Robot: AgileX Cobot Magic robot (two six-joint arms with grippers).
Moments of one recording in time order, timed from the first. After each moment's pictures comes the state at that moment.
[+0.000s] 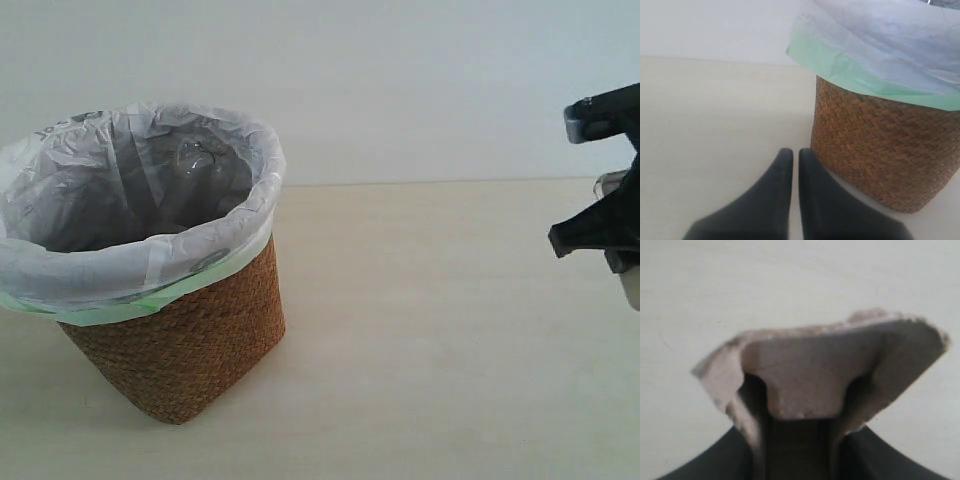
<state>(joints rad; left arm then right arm) -0.02 0.00 0.00 -0.13 0.31 0.05 0.28 1.46 -1.03 -0.41 0.84 0.34</state>
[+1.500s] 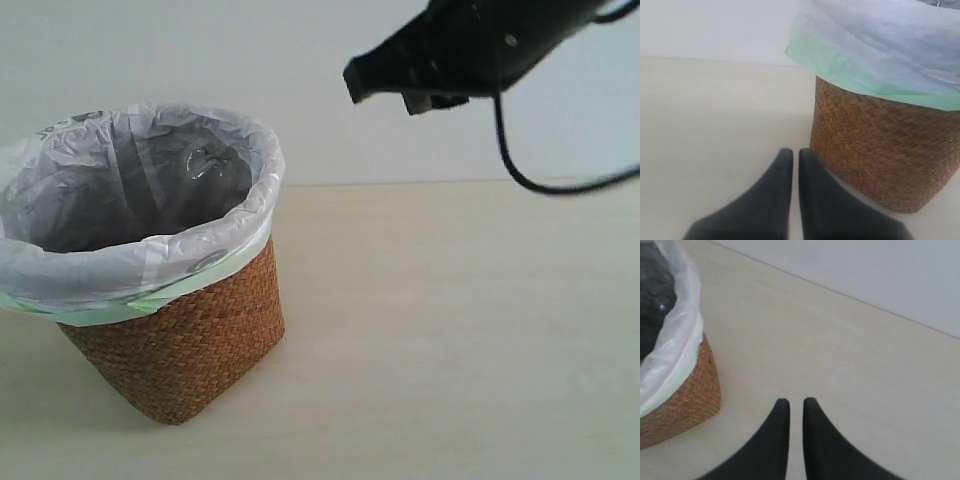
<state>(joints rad) -0.02 0.00 0.00 -0.13 0.31 0.05 0.65 1.42 -1.36 -0.30 0.75 0.30</state>
